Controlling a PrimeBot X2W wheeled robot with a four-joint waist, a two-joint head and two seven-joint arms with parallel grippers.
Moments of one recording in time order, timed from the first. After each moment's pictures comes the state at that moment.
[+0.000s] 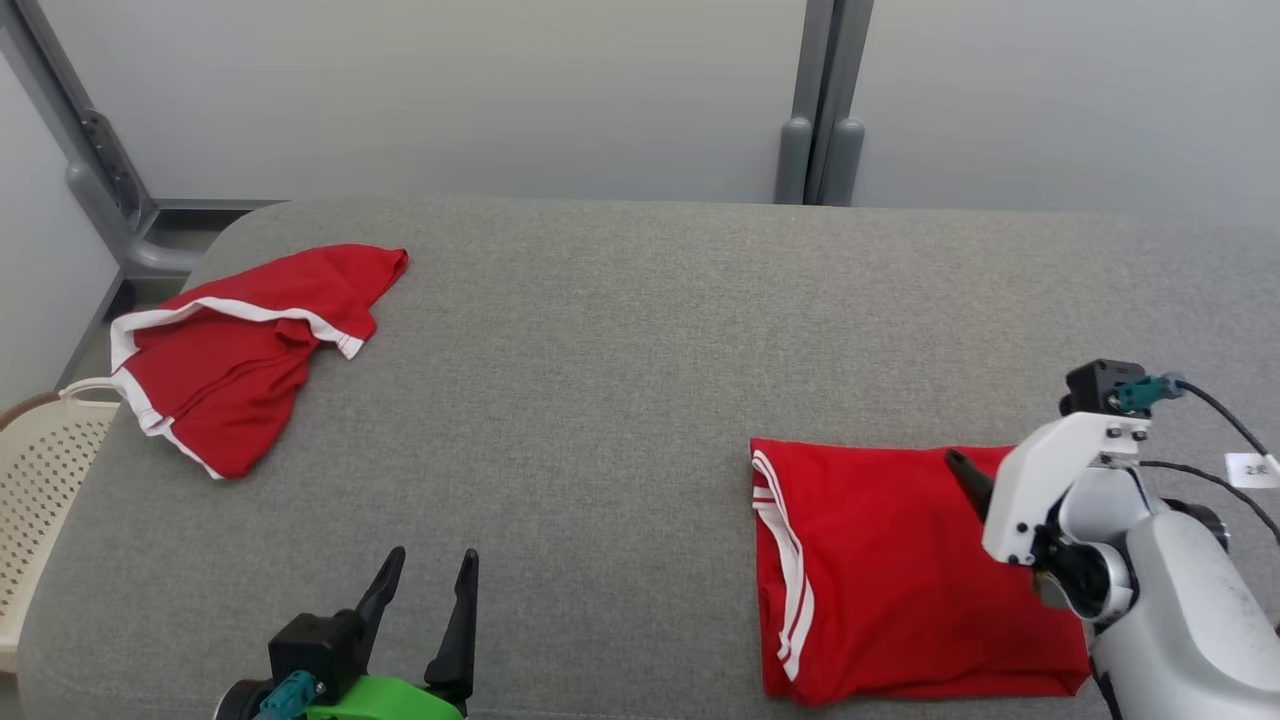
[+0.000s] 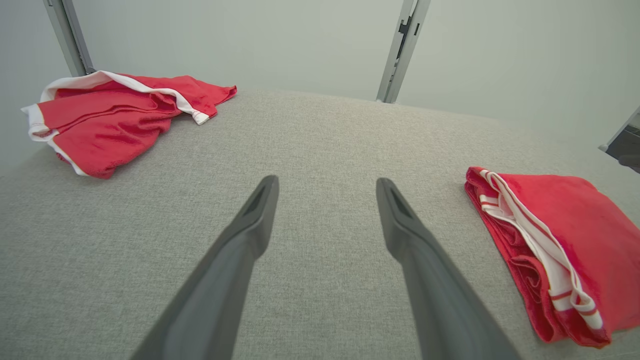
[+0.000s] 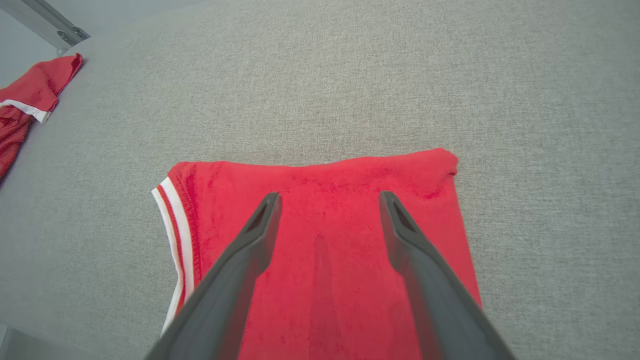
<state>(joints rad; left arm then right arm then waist) -0.04 0.31 -0.52 0.23 -0.60 0.12 -0.25 -0.38 -0.12 0.01 0.48 0.38 0.13 0.53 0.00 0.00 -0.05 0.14</state>
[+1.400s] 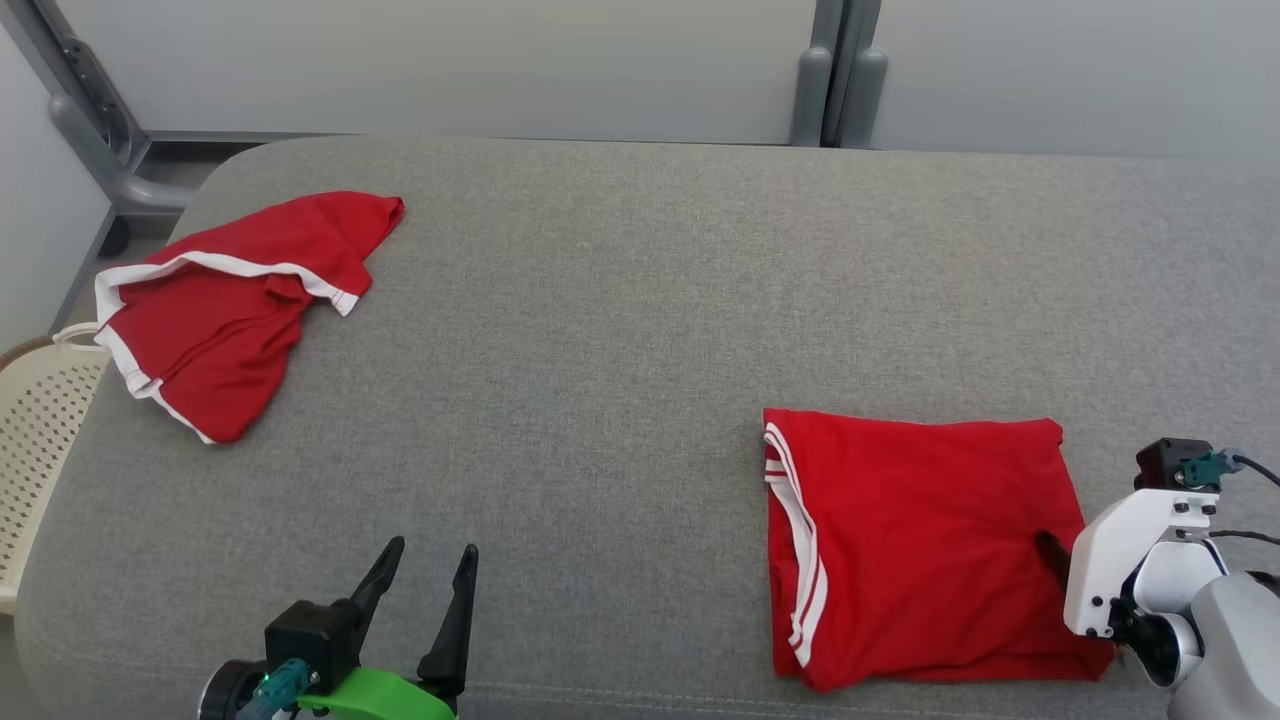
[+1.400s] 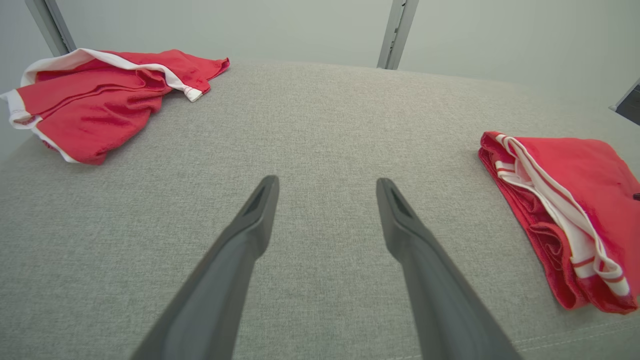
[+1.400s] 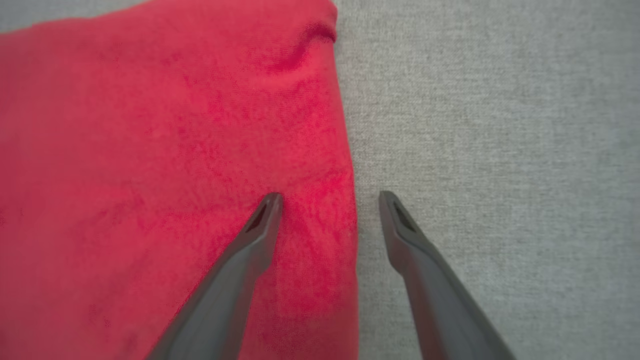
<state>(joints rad) -0.05 0.36 -0.55 0.19 -0.59 0.11 -0.22 -0.30 -0.28 0.02 0.65 0.38 0.13 0.41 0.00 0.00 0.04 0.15</state>
